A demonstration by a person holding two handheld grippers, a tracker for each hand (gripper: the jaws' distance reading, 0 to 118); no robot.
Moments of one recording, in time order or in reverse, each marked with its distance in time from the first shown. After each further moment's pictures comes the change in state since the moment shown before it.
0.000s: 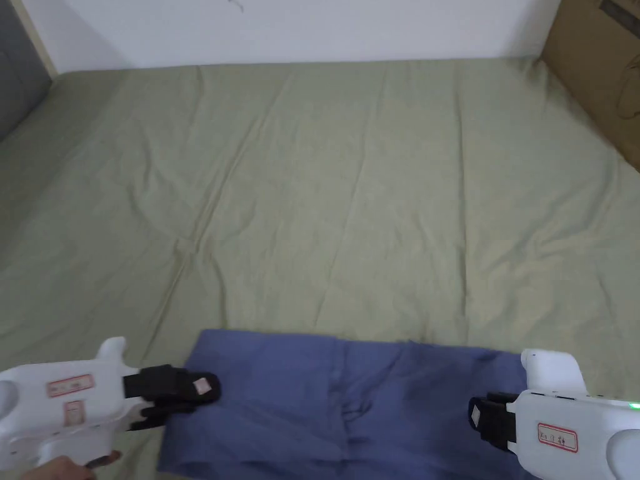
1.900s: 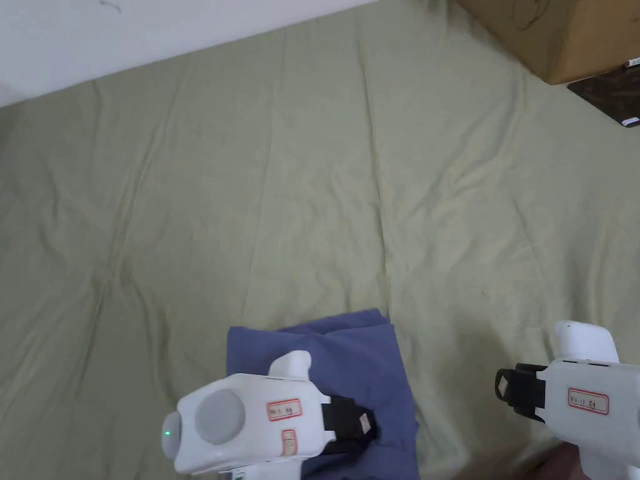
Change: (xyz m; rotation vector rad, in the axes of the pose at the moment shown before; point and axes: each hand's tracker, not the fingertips) left arm 0.192 -0.155 -0.217 -0.350 0.201 -0.318; right arm 0.118 -0.049 0.028 0.051 -0.017 -0.322
